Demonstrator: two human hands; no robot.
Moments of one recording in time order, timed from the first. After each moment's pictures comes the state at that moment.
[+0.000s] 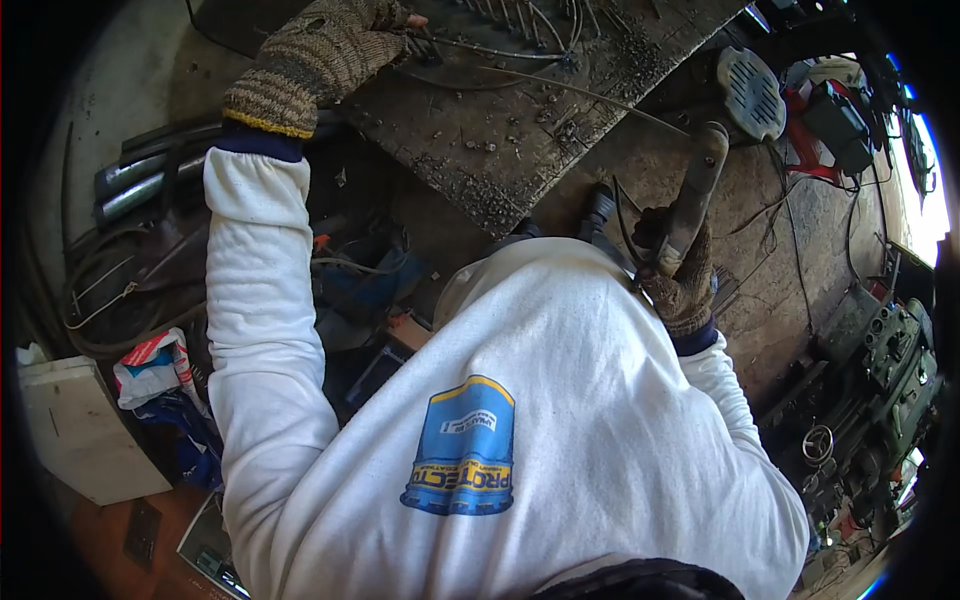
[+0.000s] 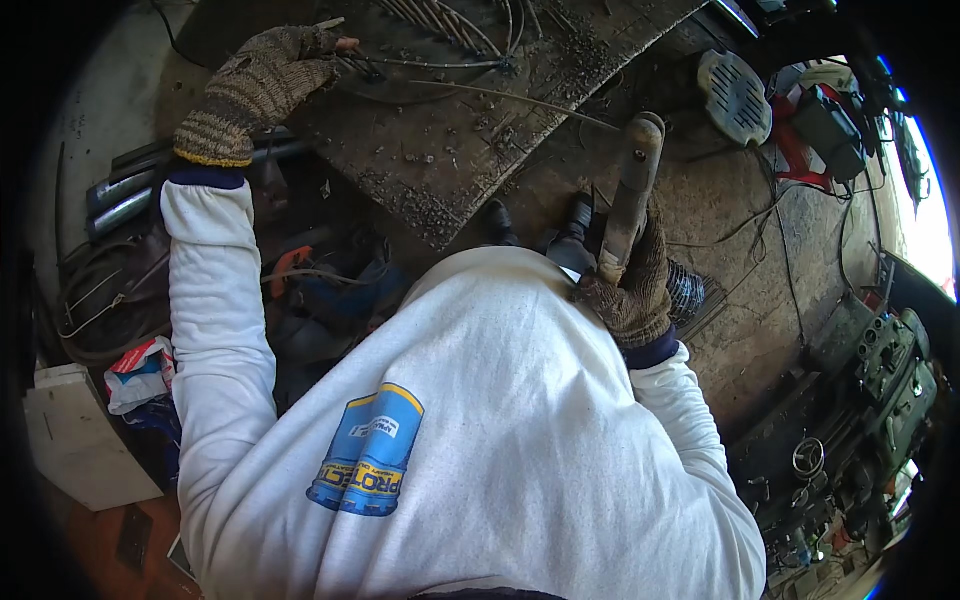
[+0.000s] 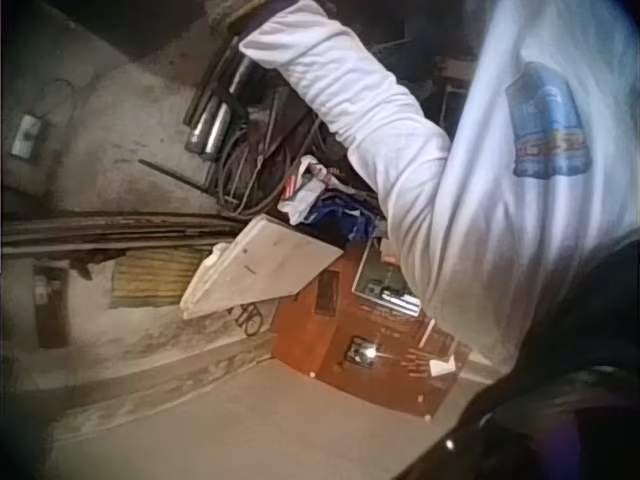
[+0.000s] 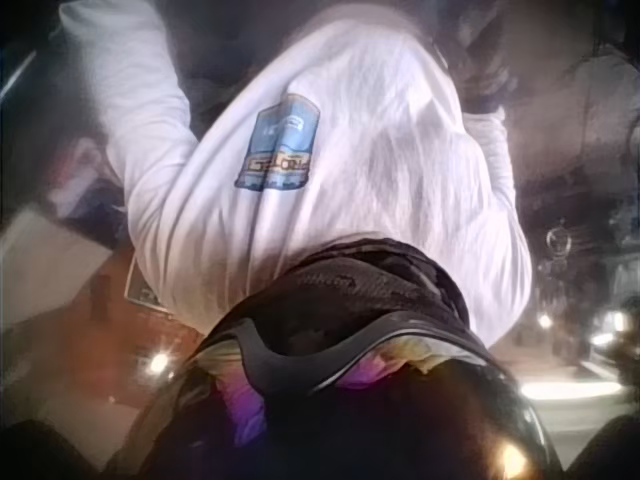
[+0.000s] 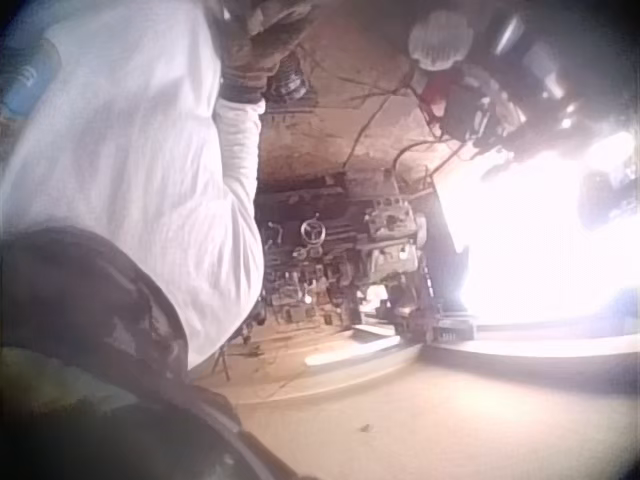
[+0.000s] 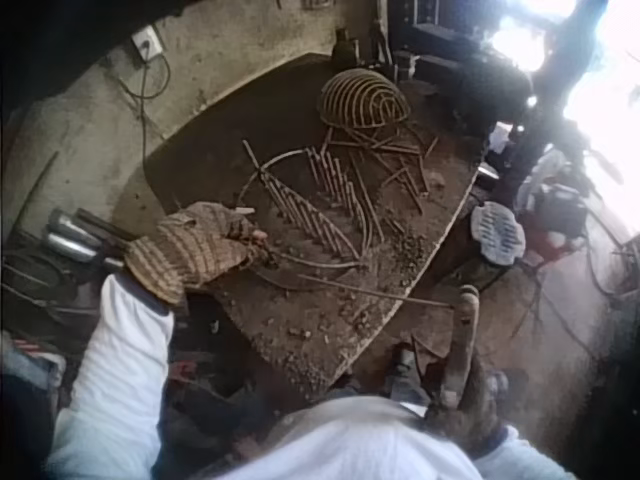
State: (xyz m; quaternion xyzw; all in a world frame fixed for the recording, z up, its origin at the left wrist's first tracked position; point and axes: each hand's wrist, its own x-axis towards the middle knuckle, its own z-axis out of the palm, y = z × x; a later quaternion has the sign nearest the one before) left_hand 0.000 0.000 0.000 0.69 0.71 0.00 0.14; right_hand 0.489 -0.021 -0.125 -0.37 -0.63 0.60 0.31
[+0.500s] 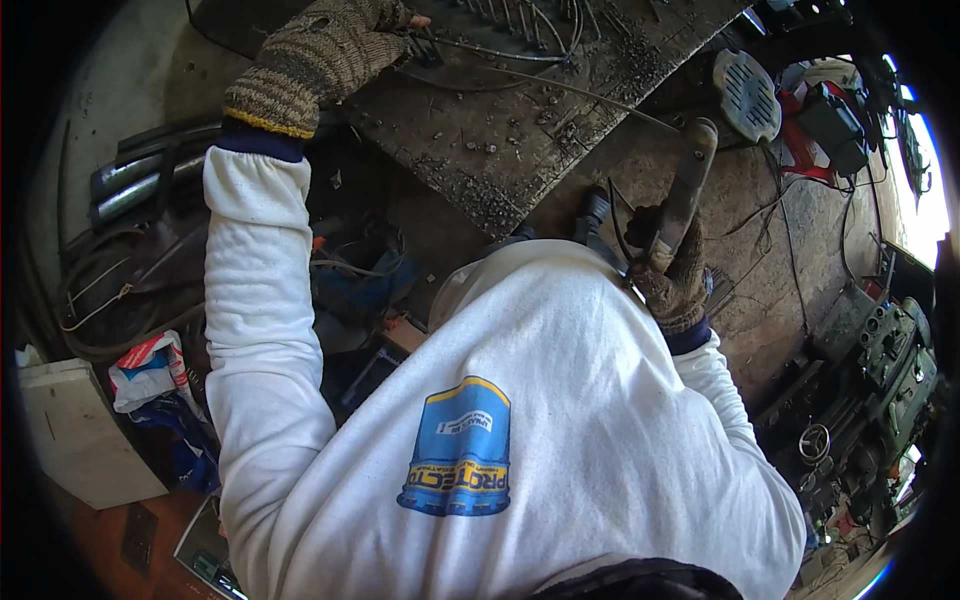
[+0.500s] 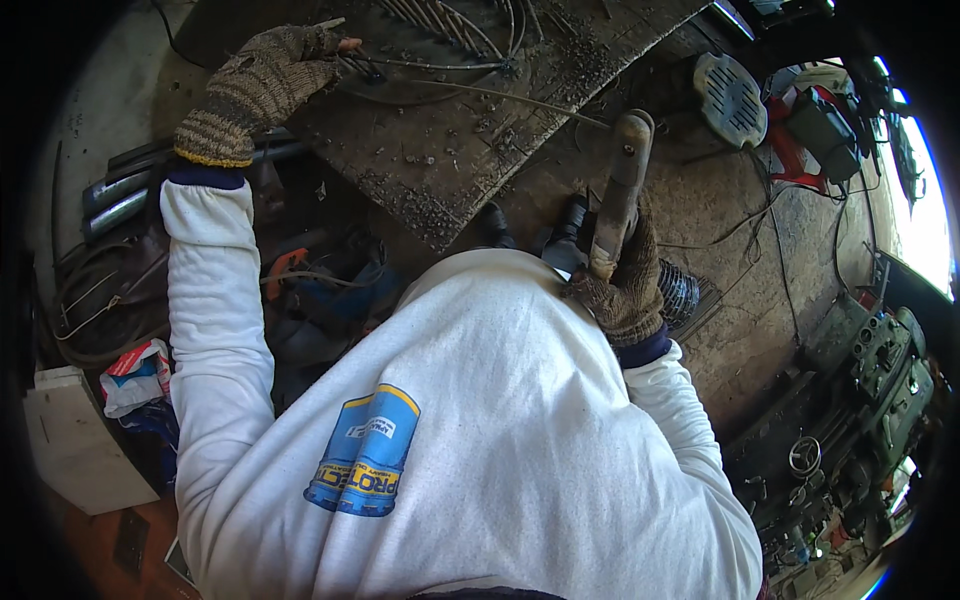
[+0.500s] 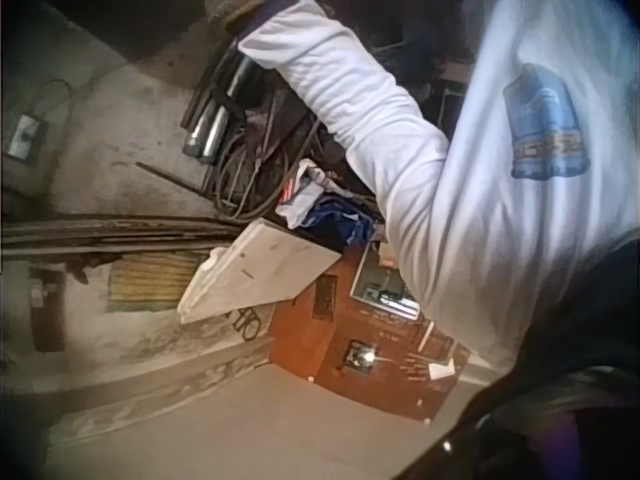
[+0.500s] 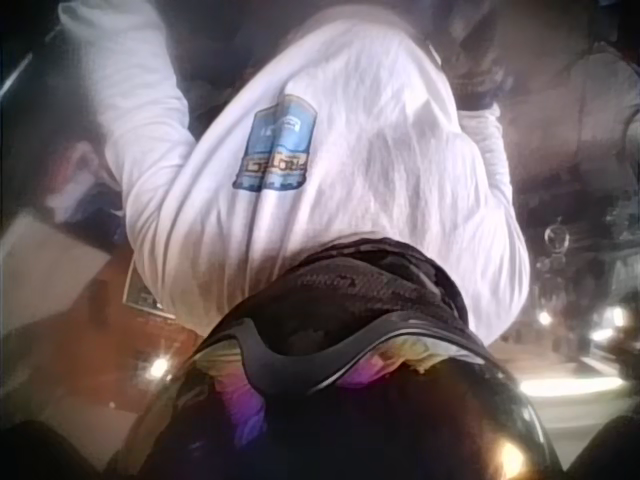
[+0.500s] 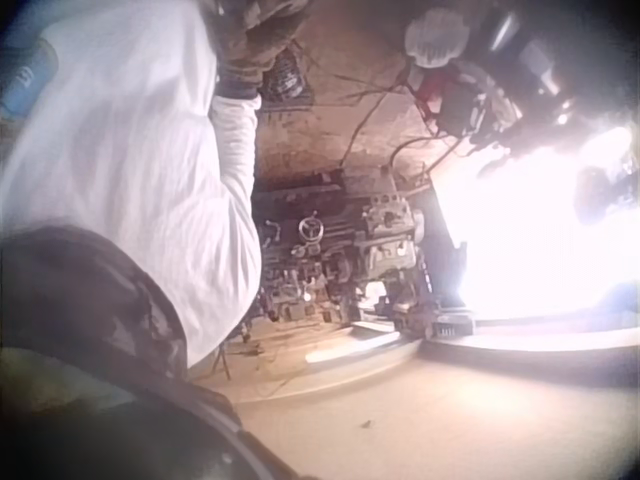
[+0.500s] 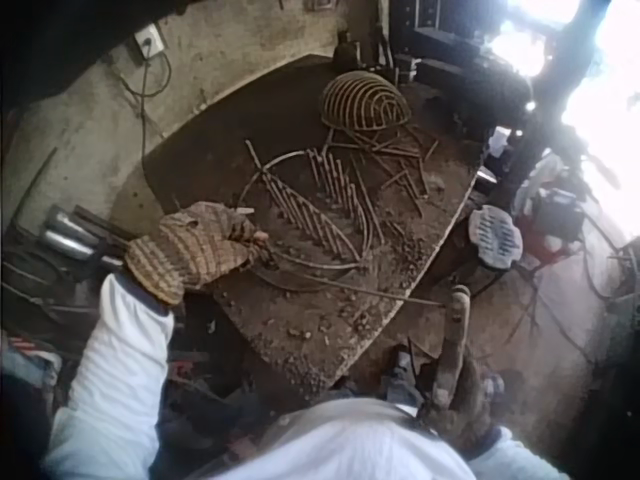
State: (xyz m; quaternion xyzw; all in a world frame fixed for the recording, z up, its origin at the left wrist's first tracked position) left_hand -0.009 -0.004 0.000 0.69 0.71 0.00 0.15; right_hand 0.476 -0.025 -0.132 -0.36 -0.58 0.65 0.34
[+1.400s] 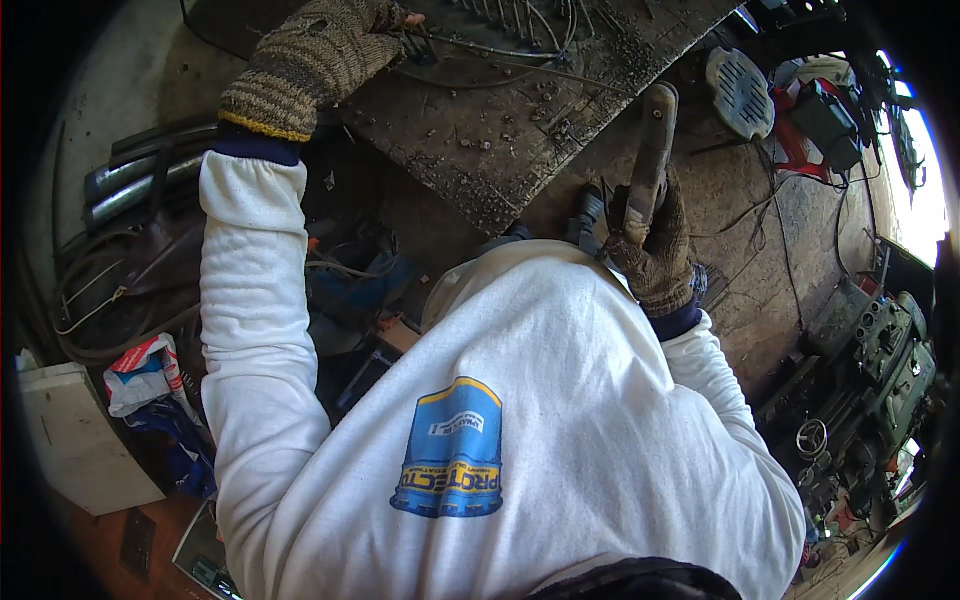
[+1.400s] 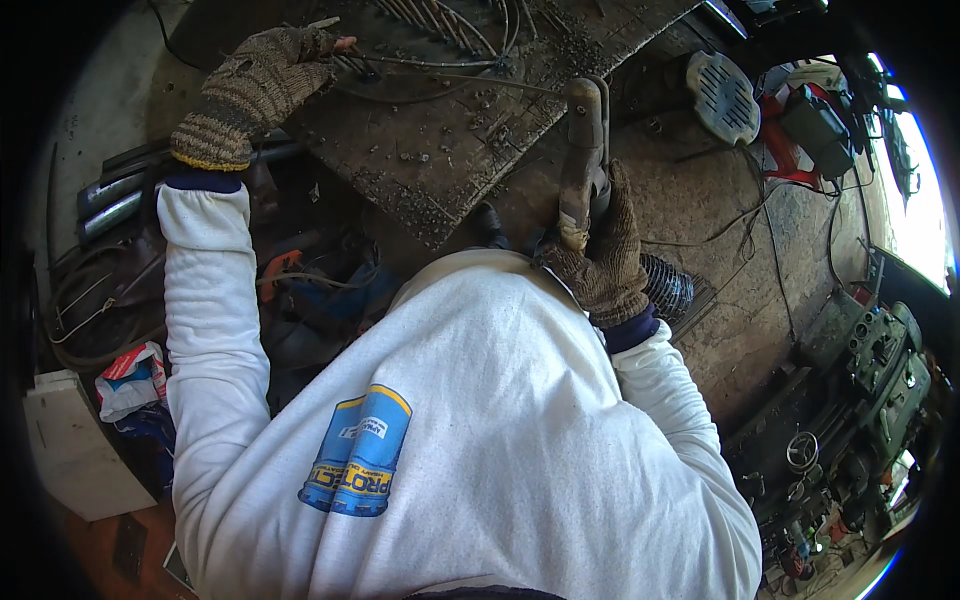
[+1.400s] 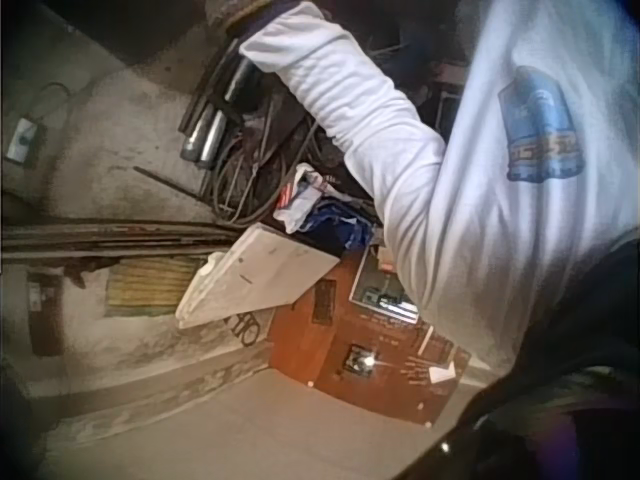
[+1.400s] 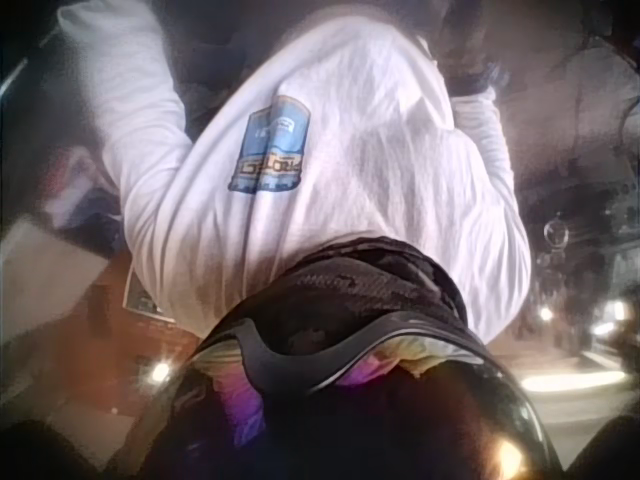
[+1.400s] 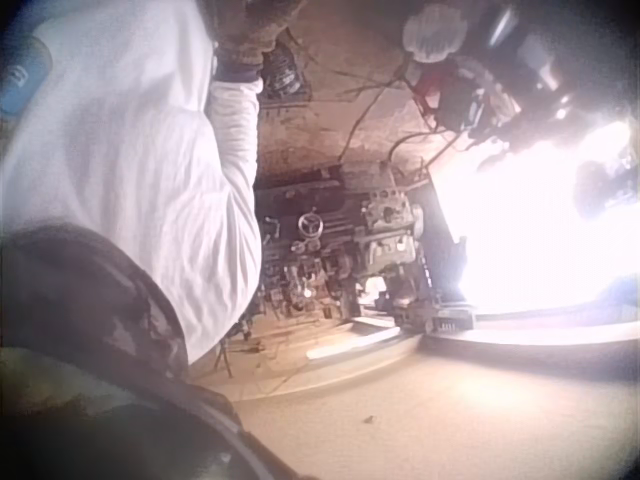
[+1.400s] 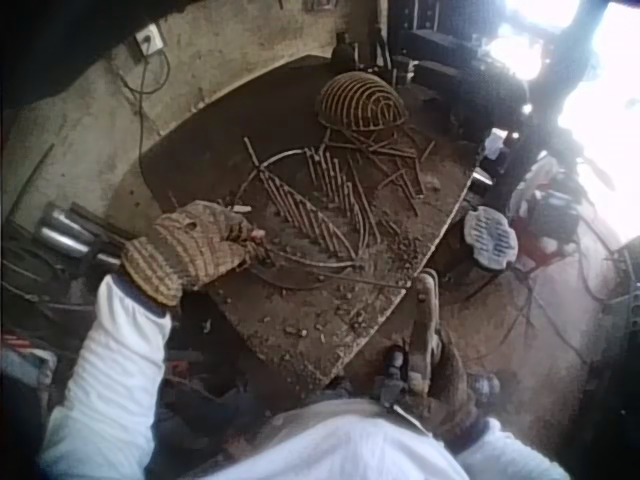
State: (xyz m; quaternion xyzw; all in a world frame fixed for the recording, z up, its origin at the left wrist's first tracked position) left_hand 0.003 -0.008 0.000 0.70 0.71 -0.02 0.08; right_hand 0.439 -0.010 -0.126 -0.33 -0.63 0.62 0.32
